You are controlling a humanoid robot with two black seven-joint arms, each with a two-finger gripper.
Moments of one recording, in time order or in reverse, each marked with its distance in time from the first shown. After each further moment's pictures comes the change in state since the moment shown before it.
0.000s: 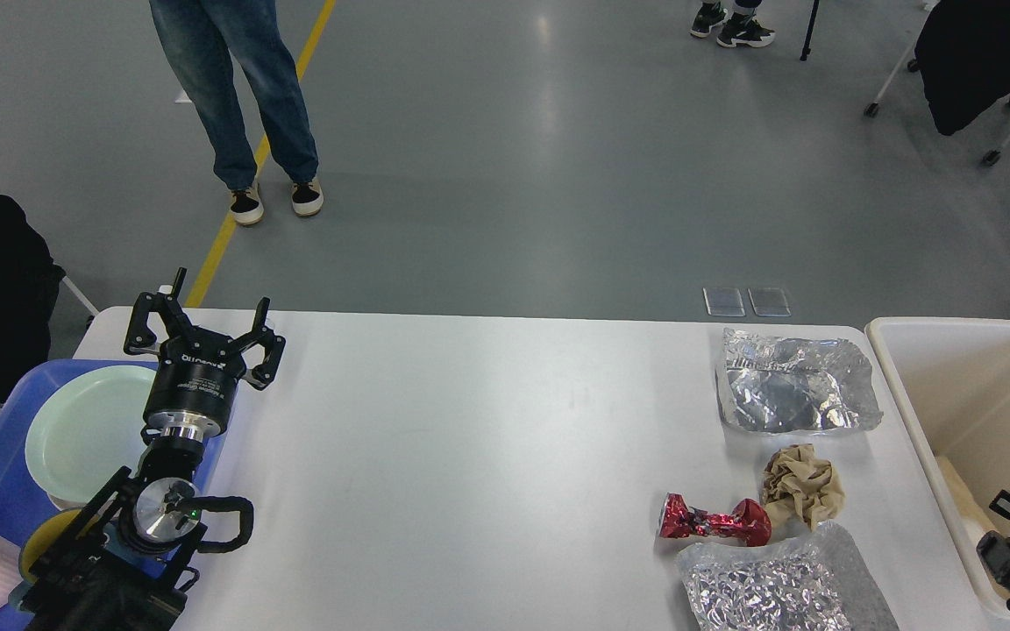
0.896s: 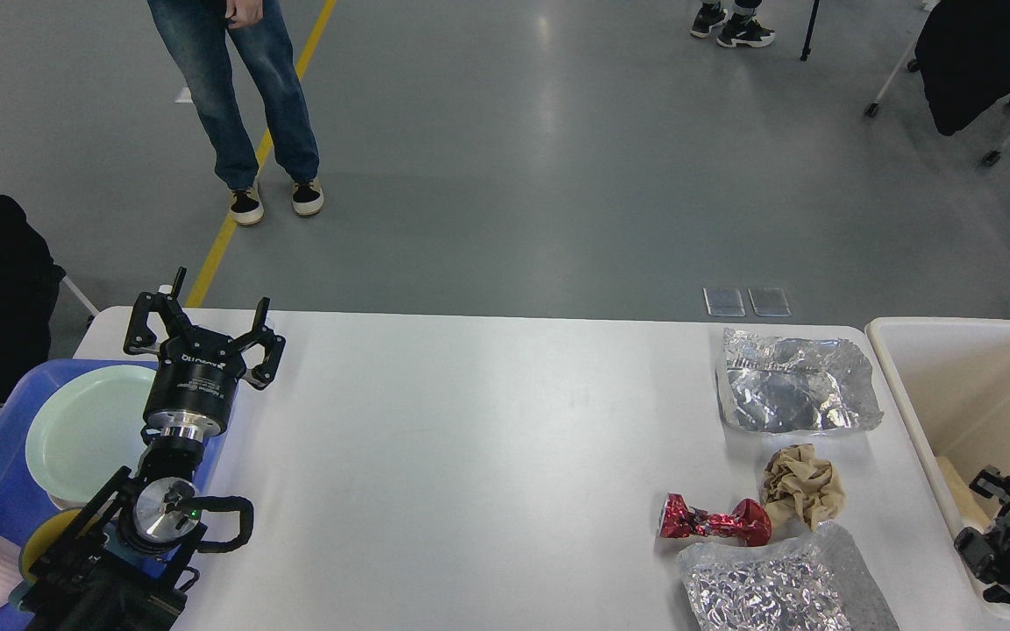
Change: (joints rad) left arm 0.000 0.000 0.000 0.000 0.000 0.000 0.000; right arm 0.018 0.029 -0.001 0.014 -0.001 -0.132 0.001
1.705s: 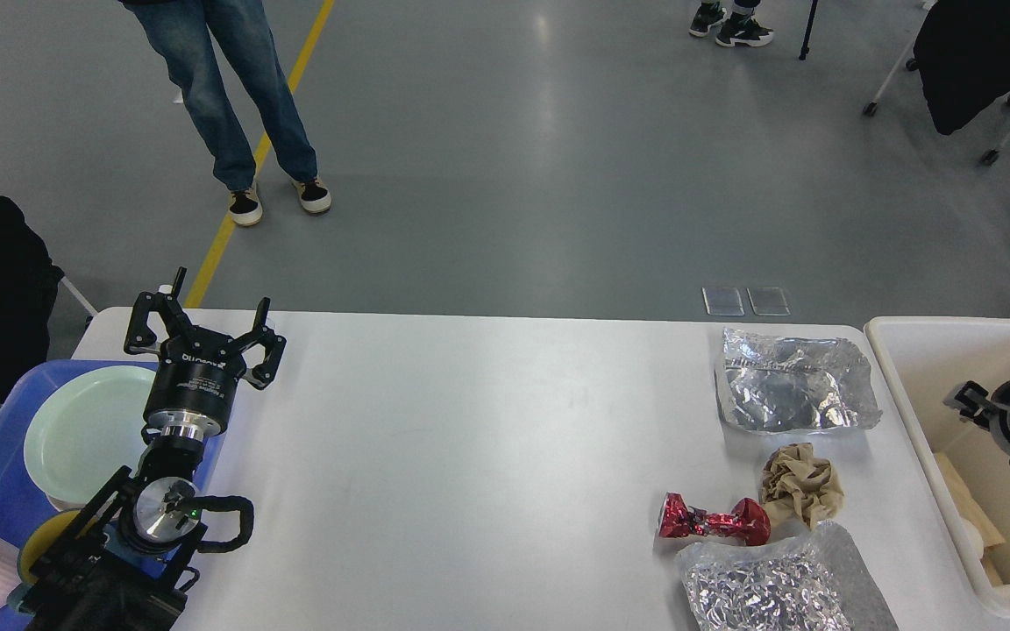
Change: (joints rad) left arm 0.000 0.000 0.000 0.000 -0.001 0.000 0.002; right arm 0.605 -0.217 -0.086 0.598 -0.023 0.312 -0.039
